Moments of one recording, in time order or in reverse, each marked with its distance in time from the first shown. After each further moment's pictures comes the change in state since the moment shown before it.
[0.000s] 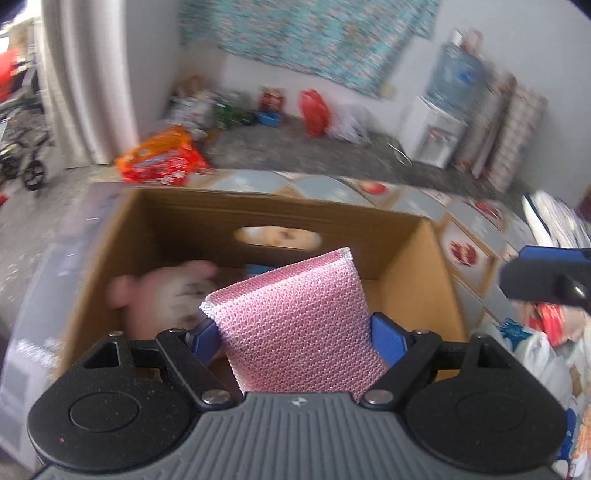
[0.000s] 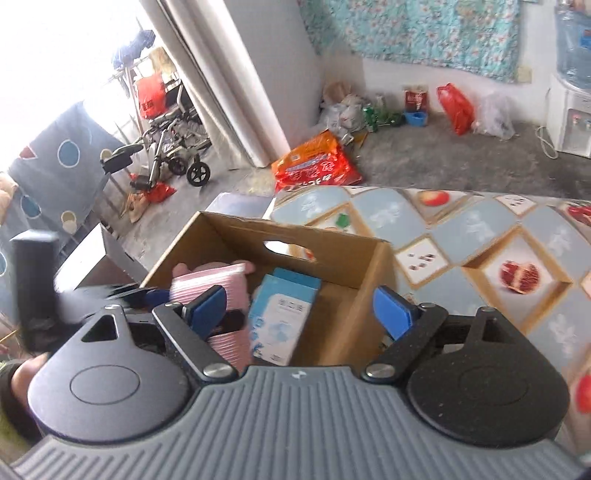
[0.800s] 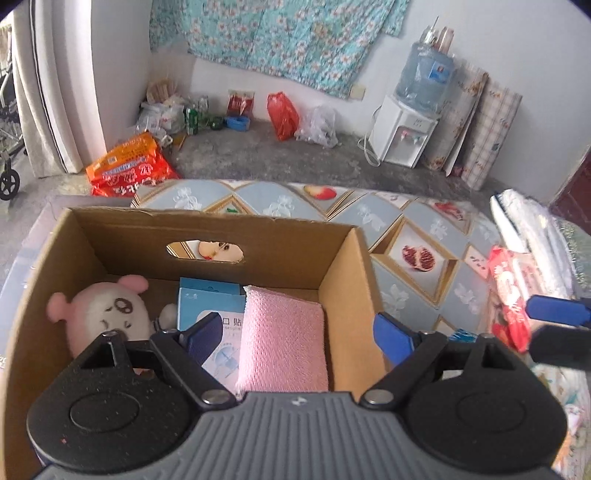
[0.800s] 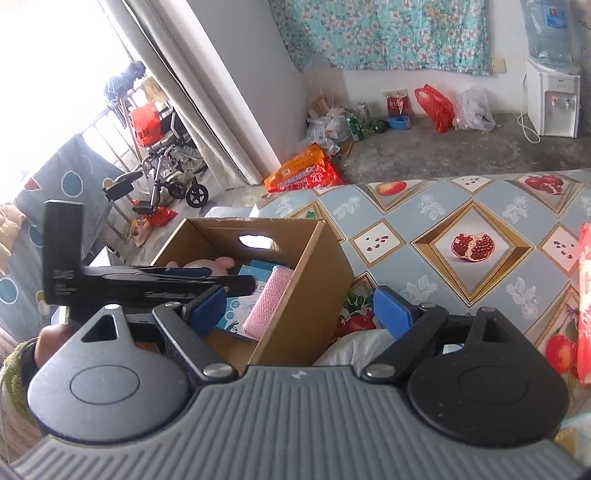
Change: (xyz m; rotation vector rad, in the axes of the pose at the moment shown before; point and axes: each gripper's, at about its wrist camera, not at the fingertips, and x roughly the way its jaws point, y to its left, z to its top) left arm -0.013 -0.049 0.005 0.005 -0.035 -0.056; right arm -0.059 -0.056 -0.043 0.079 -0.068 0.018
